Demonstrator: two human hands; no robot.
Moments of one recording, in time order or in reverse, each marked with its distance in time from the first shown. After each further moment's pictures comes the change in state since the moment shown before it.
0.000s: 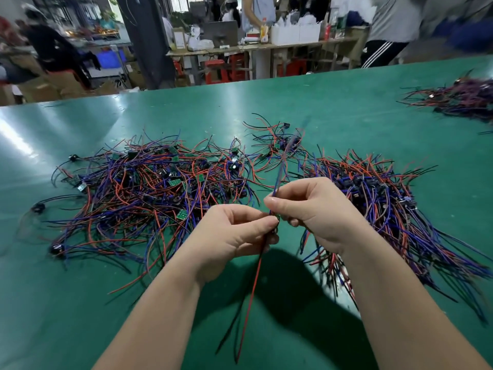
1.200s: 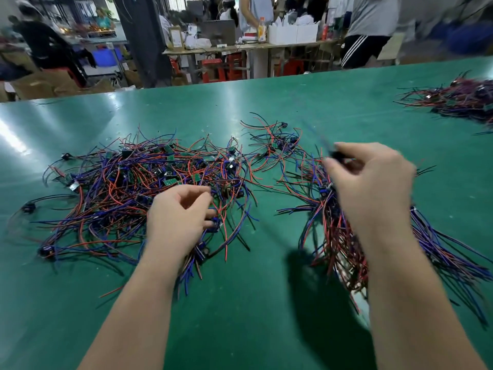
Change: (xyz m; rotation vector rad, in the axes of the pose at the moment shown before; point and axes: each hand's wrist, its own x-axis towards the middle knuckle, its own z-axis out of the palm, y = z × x) left_hand 0.011 0.003 -0.037 0.376 0.736 0.152; right_hand -0.002 -0.013 -0.040 -0.749 0.753 -0.359
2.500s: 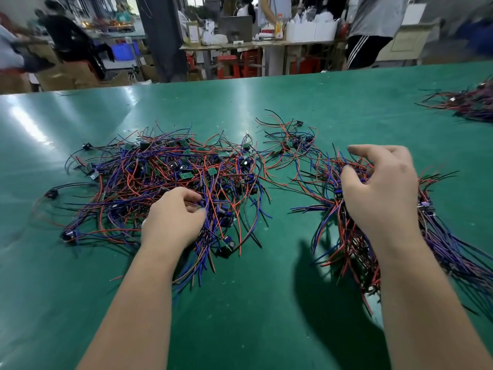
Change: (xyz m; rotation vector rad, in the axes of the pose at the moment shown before) left_hand 0.017 -0.019 -0.027 0.581 0.014 -0.036; right_hand -0.007 -0.001 0.005 -0.022 -0.108 0.086
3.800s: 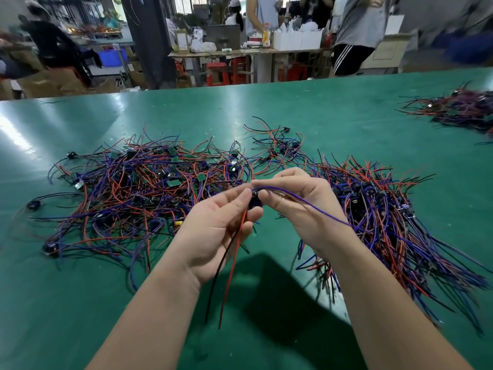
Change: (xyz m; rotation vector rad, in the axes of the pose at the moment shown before) left_hand -0.055 0.067 0.008 -1.325 -0.691 -0.168; right_hand -0.020 -0.019 0.032 0.789 -0.519 -0.118
